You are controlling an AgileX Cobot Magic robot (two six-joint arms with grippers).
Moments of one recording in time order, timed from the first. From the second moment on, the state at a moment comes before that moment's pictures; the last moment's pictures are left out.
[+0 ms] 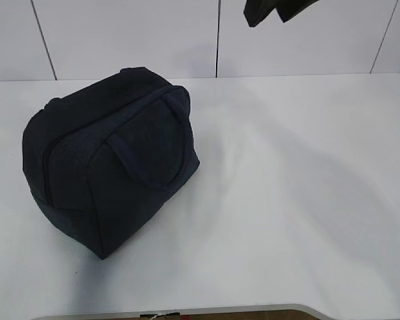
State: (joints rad) left arm -0.22 1.40 -1.51 -0.16 1.24 0.14; right arm 0.45 1.75 -1.94 0.06 1.25 -0.03
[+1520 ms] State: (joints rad) left arm -0.22 0.26 -0.86 -0.22 1.27 0.13; right arm 0.45 0.39 -0.80 0.04 1.14 -0.11
